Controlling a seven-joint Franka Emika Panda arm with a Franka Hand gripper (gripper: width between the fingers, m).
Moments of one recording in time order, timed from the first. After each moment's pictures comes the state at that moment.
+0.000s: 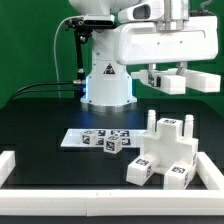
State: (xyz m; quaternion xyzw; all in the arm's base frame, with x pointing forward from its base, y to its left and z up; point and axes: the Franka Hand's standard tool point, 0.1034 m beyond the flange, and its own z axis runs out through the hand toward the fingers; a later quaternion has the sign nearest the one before) arm 0.430 0.093 0.147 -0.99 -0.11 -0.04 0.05
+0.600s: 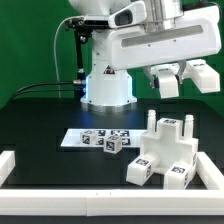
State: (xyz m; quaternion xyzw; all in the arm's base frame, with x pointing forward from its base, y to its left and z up) arm 0.453 0.086 0.150 -0.99 0.06 0.00 0.09
